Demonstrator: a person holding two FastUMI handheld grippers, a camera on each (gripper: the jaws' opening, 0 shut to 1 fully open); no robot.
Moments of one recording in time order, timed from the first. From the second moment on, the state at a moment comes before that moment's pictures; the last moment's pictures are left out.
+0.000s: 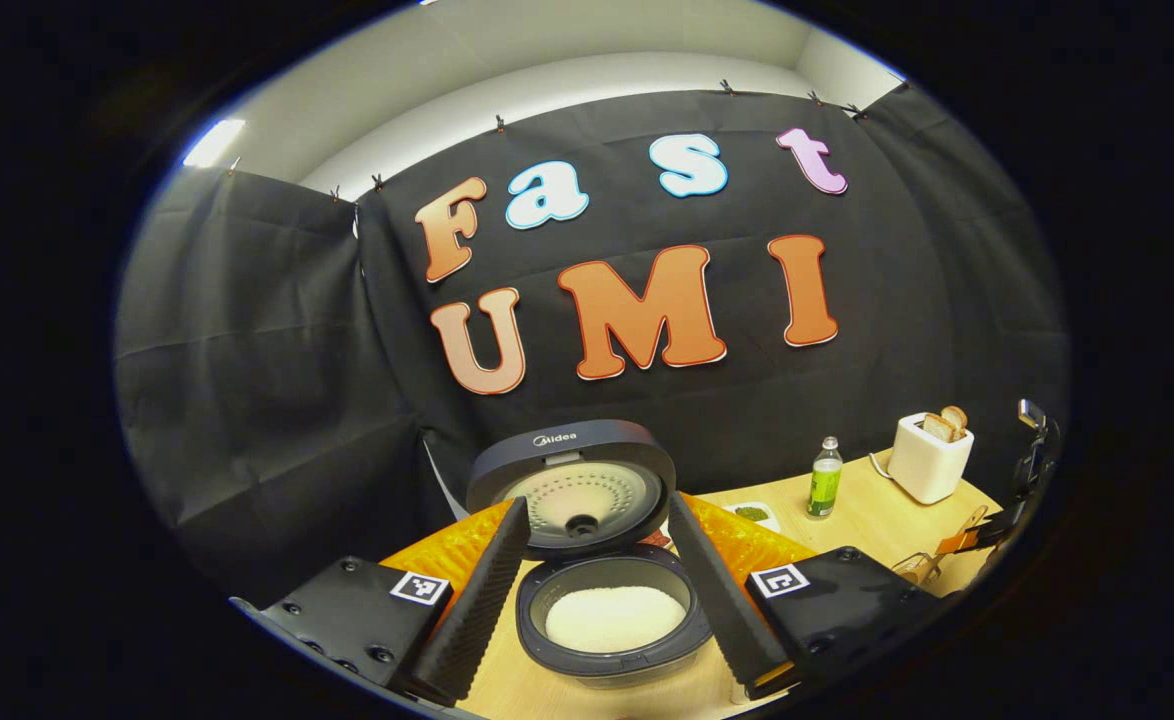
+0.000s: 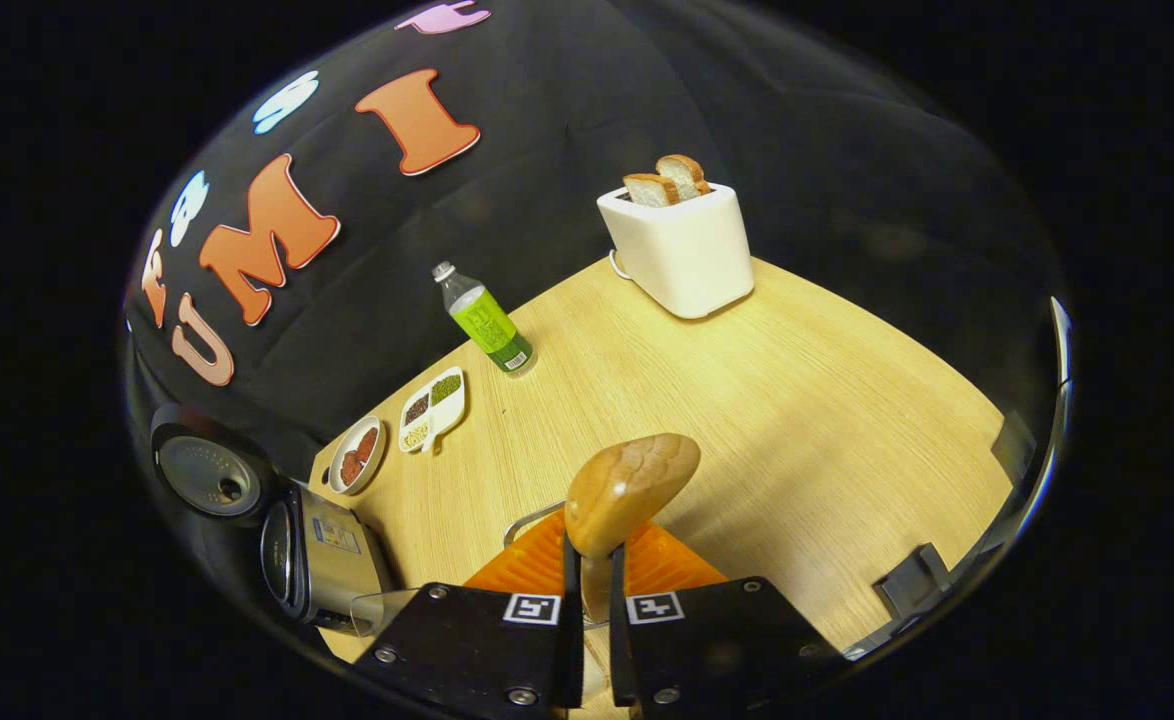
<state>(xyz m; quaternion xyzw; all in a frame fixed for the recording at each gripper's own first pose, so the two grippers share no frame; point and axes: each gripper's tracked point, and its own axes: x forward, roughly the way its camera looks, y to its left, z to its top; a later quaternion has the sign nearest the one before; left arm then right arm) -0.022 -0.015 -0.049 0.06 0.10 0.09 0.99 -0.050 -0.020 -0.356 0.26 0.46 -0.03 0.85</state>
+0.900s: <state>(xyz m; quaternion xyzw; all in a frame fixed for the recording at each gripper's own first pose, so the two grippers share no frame) -0.022 0.042 -0.083 -0.03 0.13 0.12 0.98 -0.041 0.000 -0.233 0.25 0.38 0.02 0.89</state>
